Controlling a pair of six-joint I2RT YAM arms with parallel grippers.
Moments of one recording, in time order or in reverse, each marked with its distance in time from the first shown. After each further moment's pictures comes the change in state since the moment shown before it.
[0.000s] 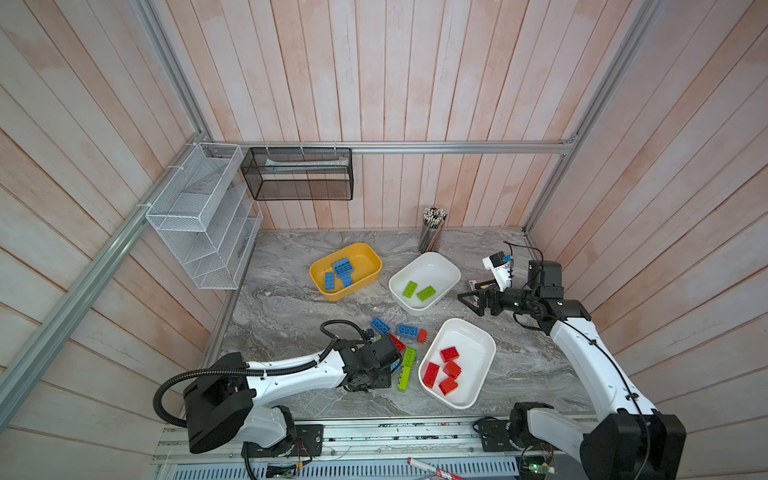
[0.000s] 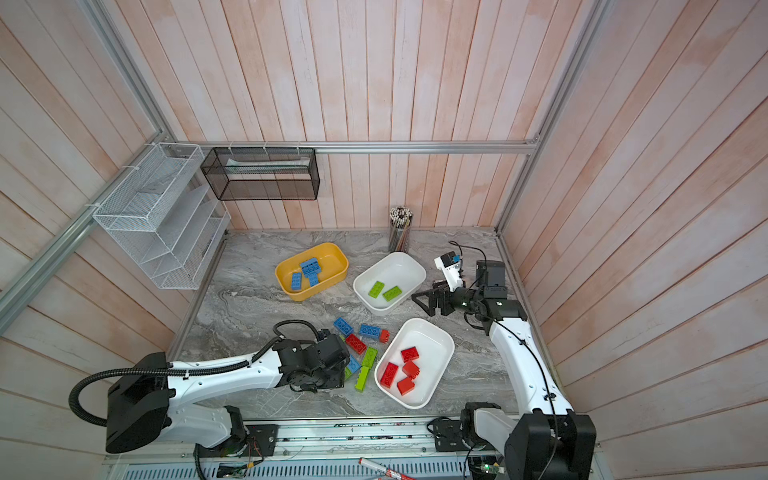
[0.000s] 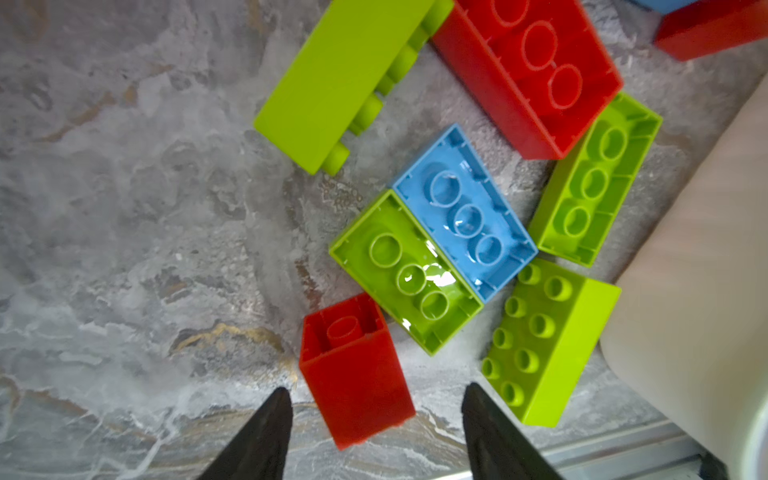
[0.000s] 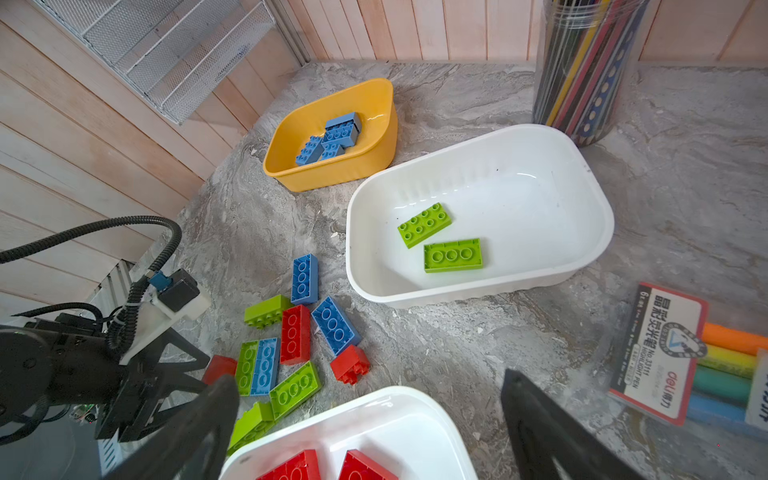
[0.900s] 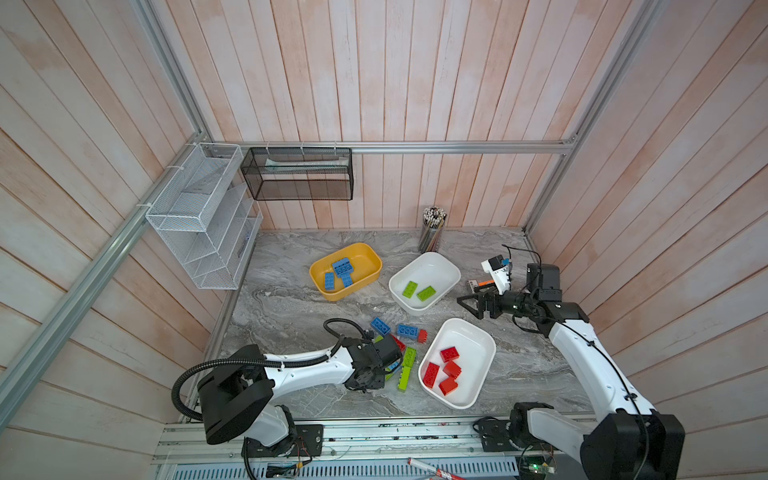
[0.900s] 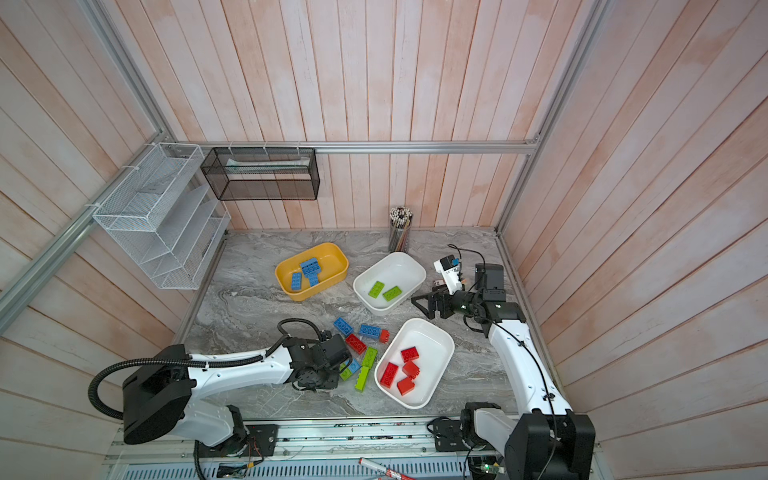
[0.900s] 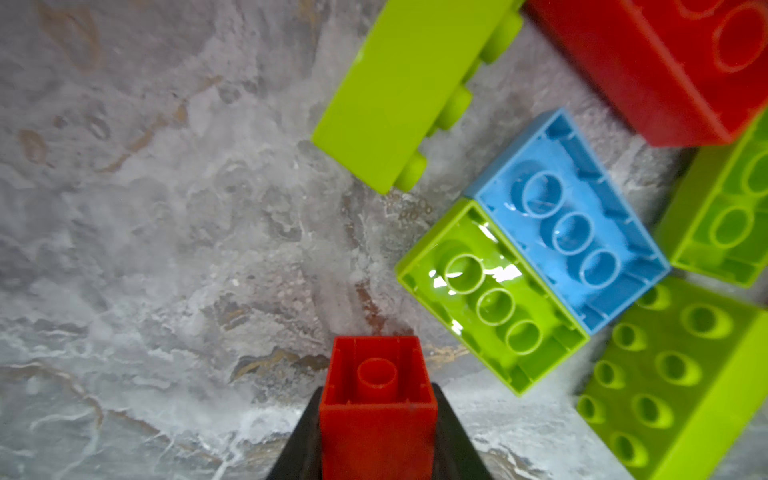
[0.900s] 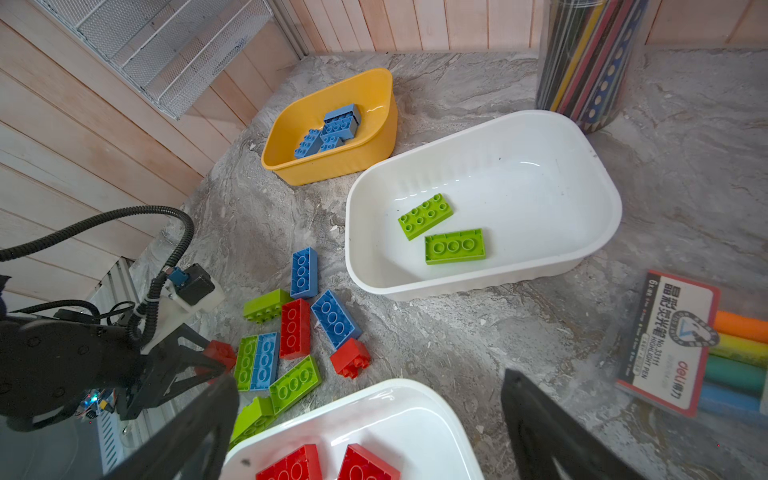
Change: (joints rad) left arm 0.030 0.063 0.037 -0.101 -0.036 0.128; right arm 0.000 -0.010 -0.026 0.007 0.000 0.000
